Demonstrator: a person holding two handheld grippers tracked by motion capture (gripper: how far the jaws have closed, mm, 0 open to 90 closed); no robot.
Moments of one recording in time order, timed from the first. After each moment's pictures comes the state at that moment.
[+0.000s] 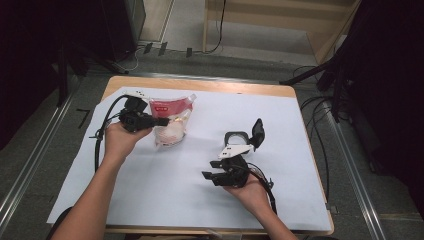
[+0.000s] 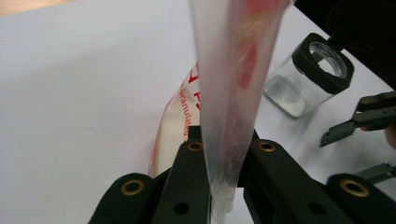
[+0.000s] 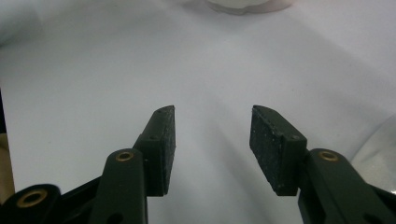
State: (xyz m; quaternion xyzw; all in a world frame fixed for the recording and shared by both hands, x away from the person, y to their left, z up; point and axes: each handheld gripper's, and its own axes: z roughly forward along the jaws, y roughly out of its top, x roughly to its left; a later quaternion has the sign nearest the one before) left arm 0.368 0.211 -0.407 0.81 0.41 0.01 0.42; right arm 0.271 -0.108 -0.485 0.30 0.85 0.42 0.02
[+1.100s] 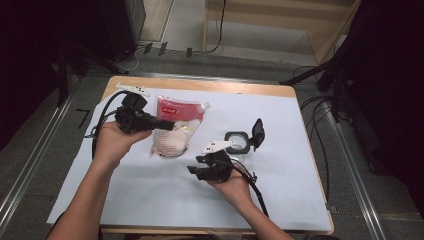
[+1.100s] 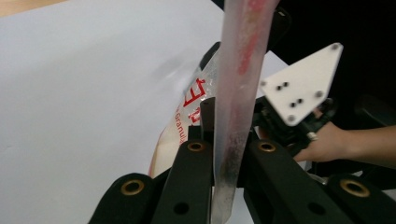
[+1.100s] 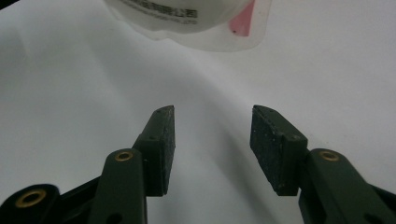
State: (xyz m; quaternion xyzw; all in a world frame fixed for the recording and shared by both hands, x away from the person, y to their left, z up) left arm 0.330 0.189 -0.348 0.82 0.35 -0.05 0.44; right arm 0.286 -0.065 -0.495 0.31 0.85 0.43 0.03
